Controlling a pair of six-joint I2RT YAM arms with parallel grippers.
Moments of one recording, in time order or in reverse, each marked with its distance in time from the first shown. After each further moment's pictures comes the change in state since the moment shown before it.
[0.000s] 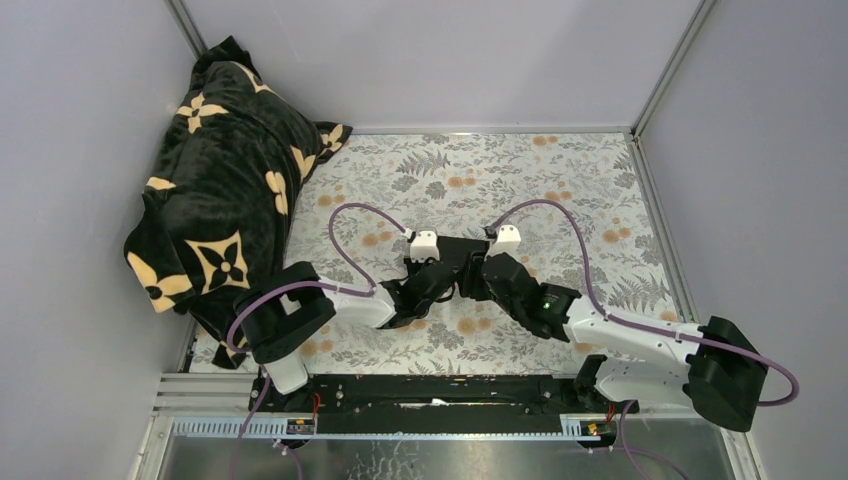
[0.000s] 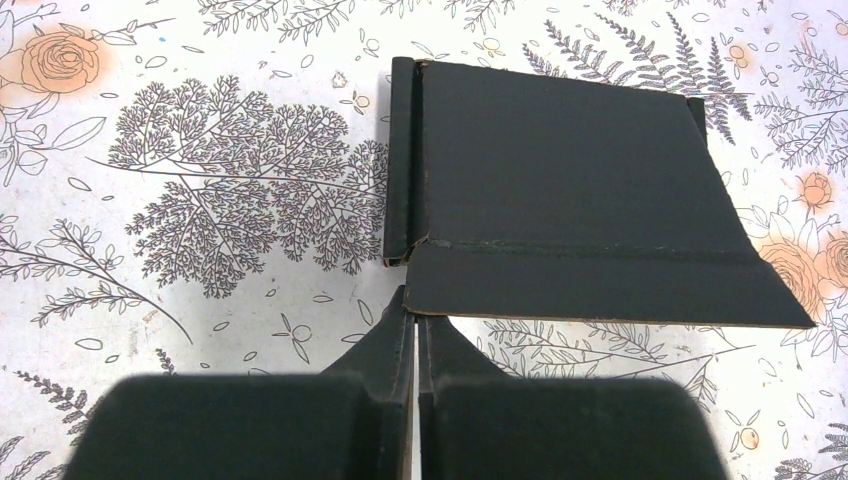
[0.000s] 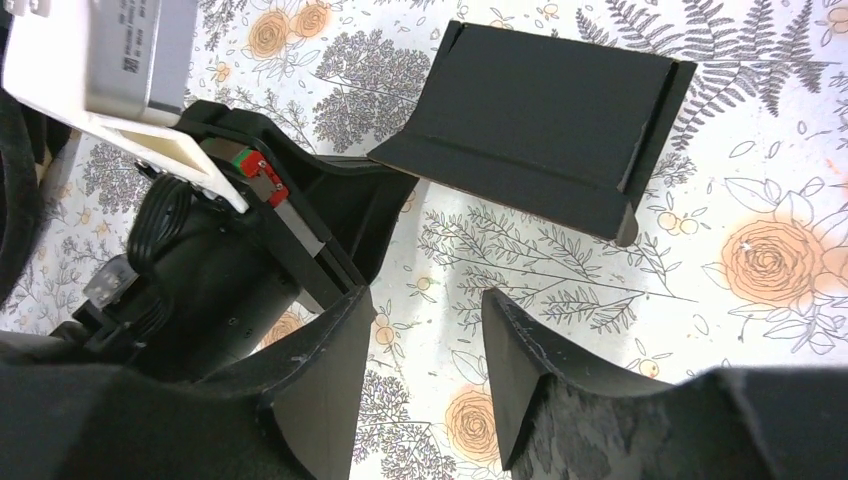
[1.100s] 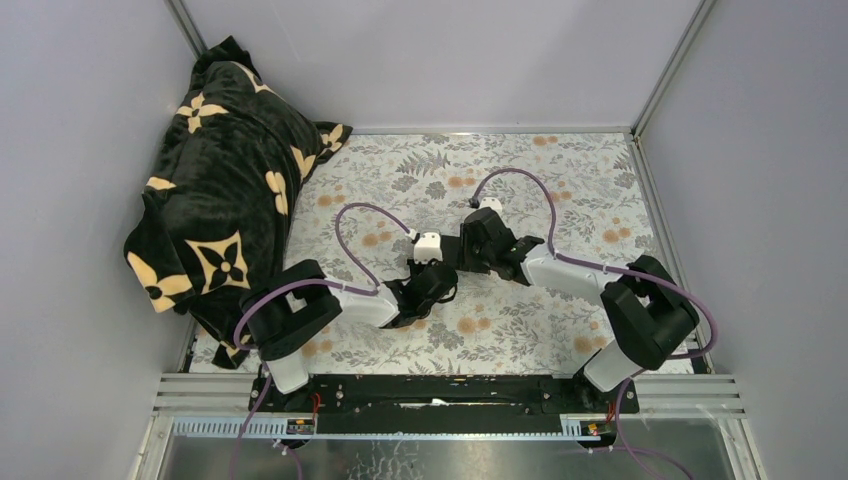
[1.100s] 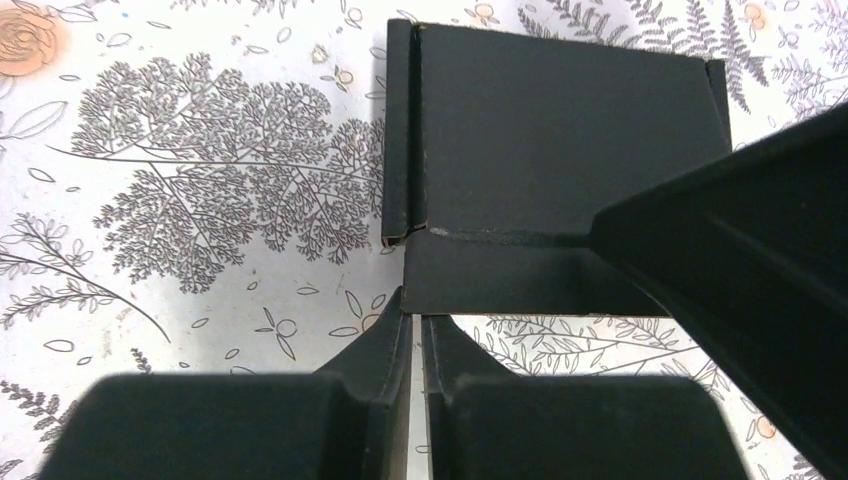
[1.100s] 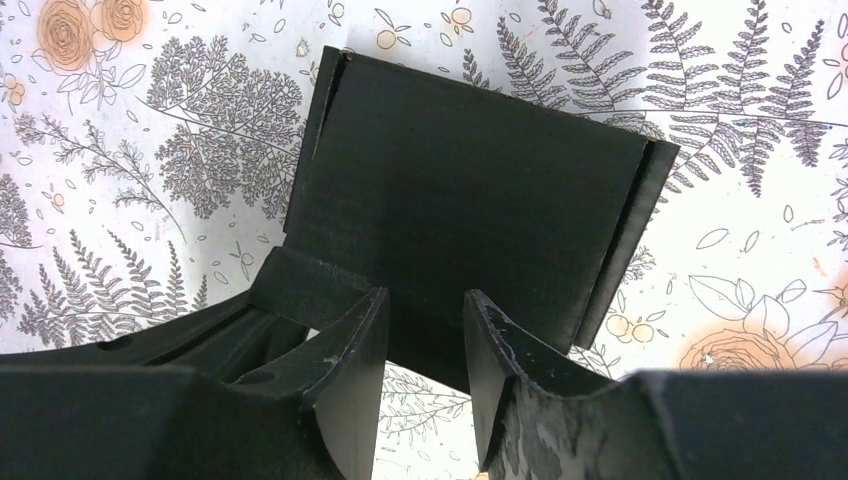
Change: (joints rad) left arm 0.000 0.027 0.016 -0.003 0.019 0.011; right arm -0.262 0.422 0.284 -0.113 -0.229 -0.109
